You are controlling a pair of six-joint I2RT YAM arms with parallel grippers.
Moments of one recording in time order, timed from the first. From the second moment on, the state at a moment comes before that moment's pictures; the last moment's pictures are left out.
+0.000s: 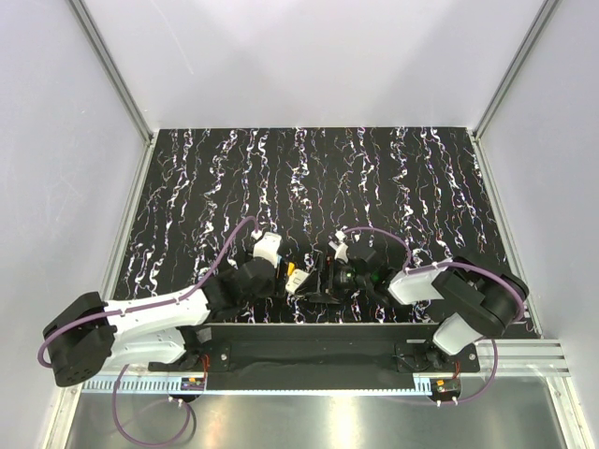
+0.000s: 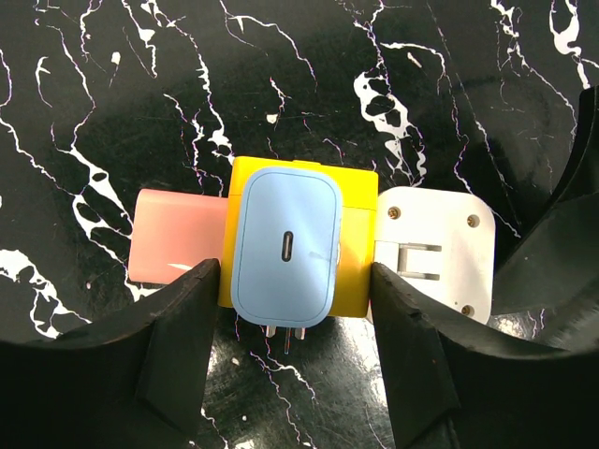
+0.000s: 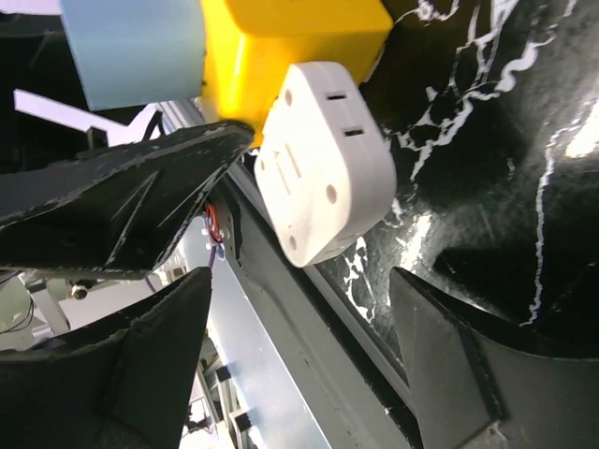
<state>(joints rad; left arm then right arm) -1.01 1.08 0.42 -0.02 -0.42 -0.47 0.81 1.56 0.41 0.62 -0.51 1.10</state>
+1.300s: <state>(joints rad) -0.99 1.06 0.40 -0.03 -0.43 -0.50 0.81 1.82 0.39 1.05 -0.38 1.19</state>
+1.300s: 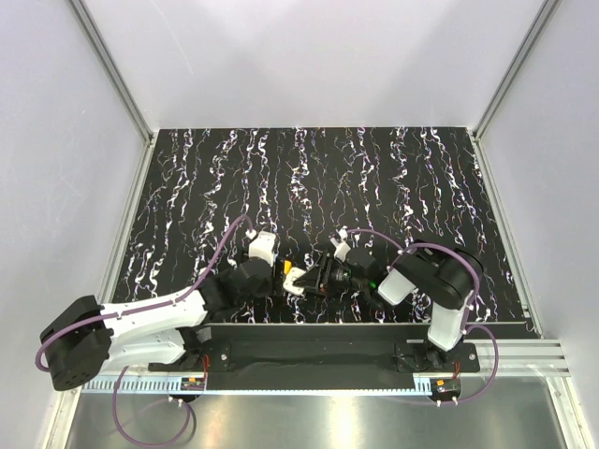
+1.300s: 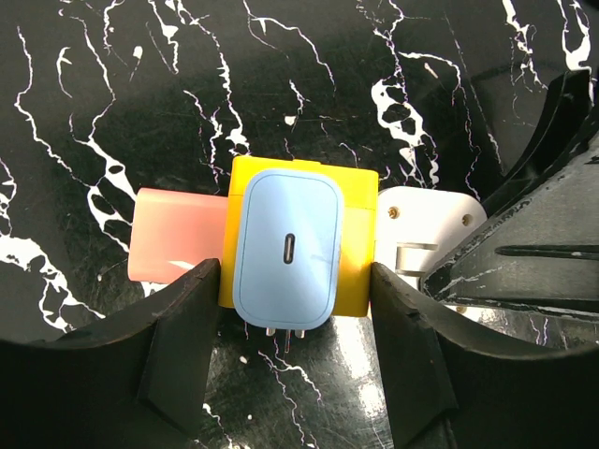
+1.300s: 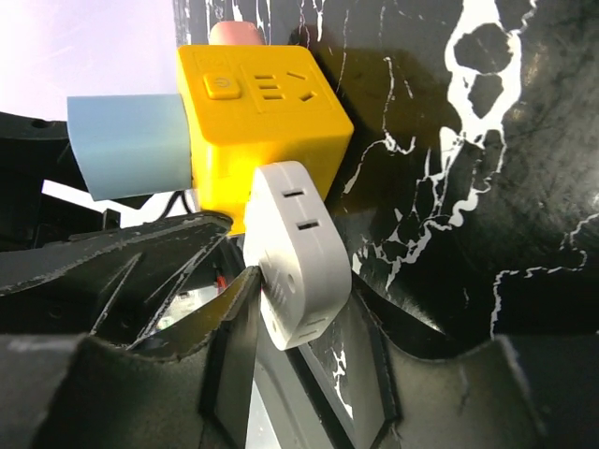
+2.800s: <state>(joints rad) -1.00 1.05 0.37 0.02 -0.47 -0.60 0.78 1.98 0.28 1.45 -0.42 1.42</state>
